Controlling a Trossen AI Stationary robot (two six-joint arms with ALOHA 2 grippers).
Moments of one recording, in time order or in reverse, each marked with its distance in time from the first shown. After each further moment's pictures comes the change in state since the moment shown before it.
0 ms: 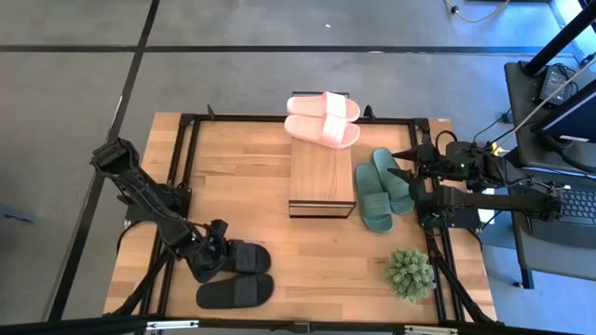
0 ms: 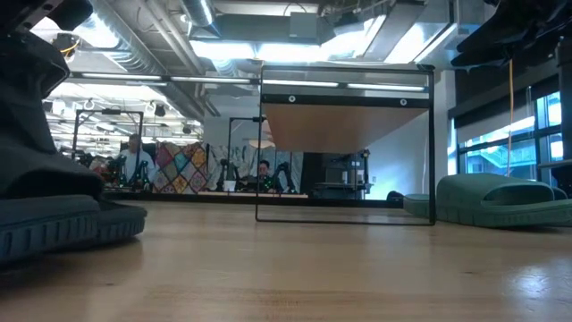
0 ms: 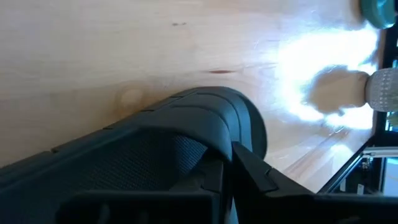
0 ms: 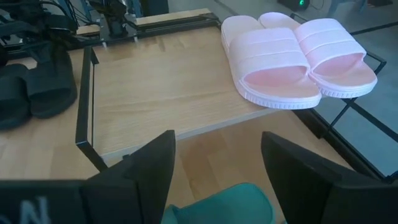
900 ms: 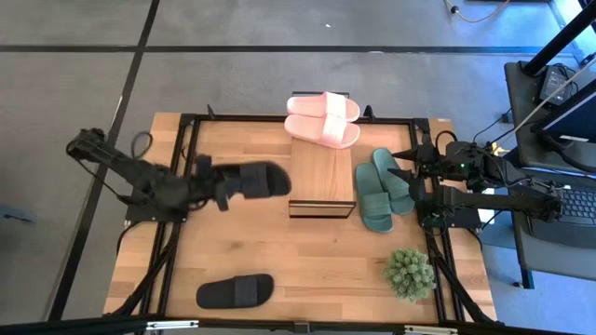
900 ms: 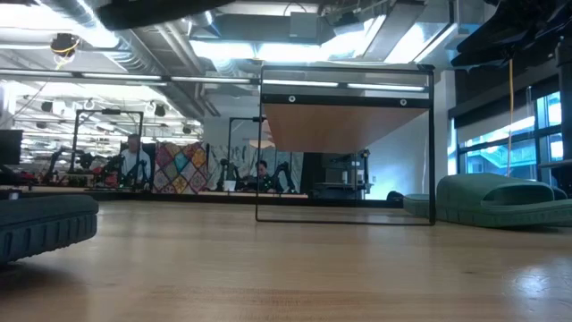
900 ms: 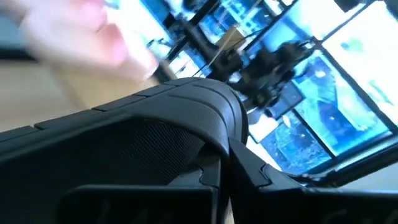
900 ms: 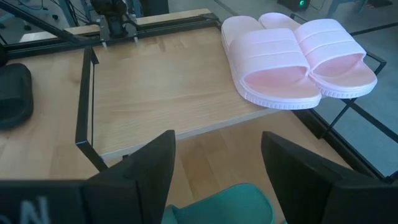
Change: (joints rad) left arm 0.370 -0.516 0.242 0.104 -0.234 1.256; right arm 0.000 0.000 0.000 0.001 0.000 -0.002
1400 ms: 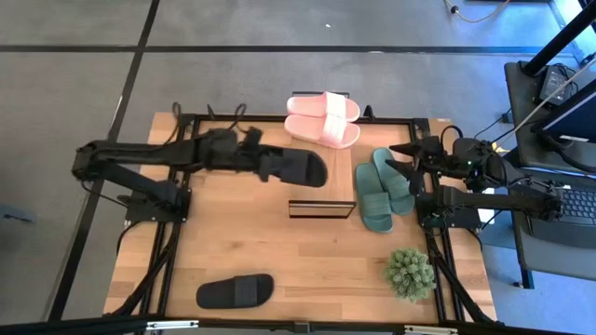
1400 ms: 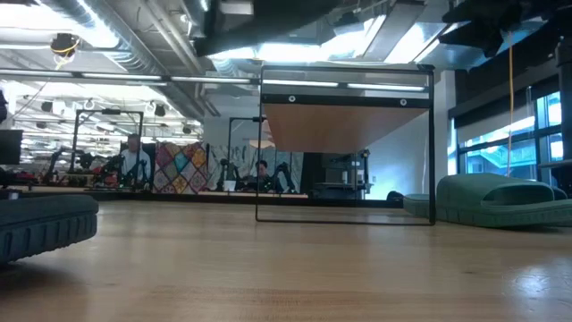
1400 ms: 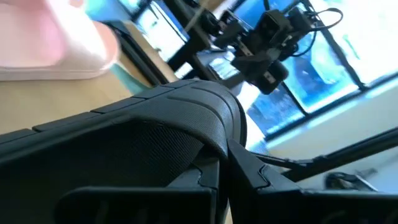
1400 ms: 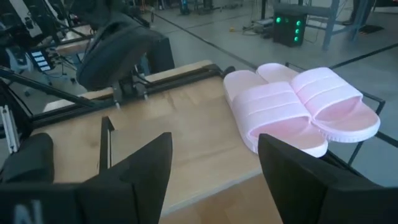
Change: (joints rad) left arm 0.555 0.309 0.172 0.139 0.791 0.083; right arm 0.000 0.017 0.001 0.207 -0.002 0.109
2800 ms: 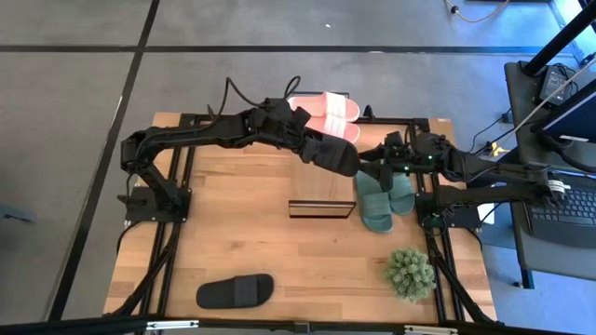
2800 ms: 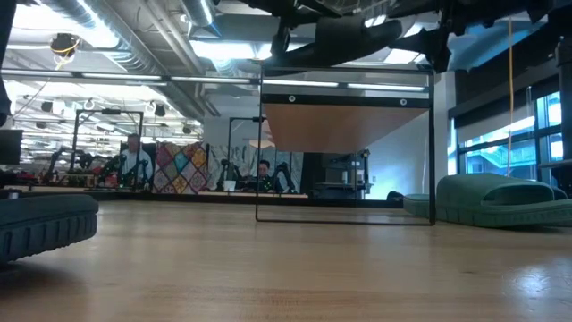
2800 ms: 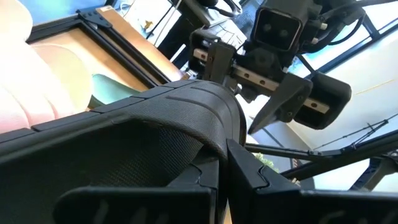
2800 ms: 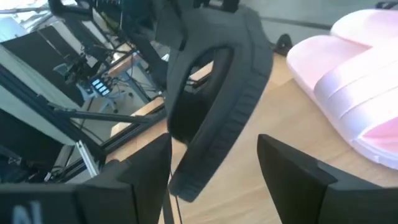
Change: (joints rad) left arm 0.171 0.435 0.433 -0.112 0.286 0.201; right arm 0.001 0.363 0.000 0.357 -0.180 0.340
